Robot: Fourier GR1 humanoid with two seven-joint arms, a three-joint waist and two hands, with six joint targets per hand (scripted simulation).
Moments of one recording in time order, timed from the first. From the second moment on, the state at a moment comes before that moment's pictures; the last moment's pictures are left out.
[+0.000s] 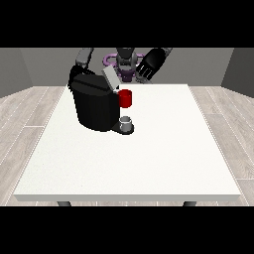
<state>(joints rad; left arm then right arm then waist) -1.01 0.35 0.06 -0.76 -0.71 -0.43 -0.08 -0.28 -0.04 -0.01 -1.22 0.16 -0.16 -0.05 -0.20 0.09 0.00</state>
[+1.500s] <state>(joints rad) -1.23 0.42 0.12 -0.66 -0.74 -0.42 -0.06 -0.45 -0.08 -0.05 -1.27 0.17 -0.18 0.01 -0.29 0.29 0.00</state>
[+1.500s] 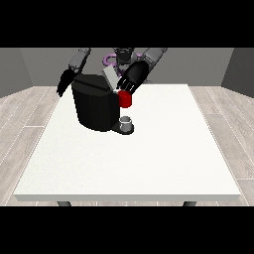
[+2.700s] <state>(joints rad) -1.26 0.44 0.11 -0.64 -0.79 -0.36 -0.12 -0.46 -0.08 -0.07 -1.26 0.16 -0.18 0.01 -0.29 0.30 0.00</state>
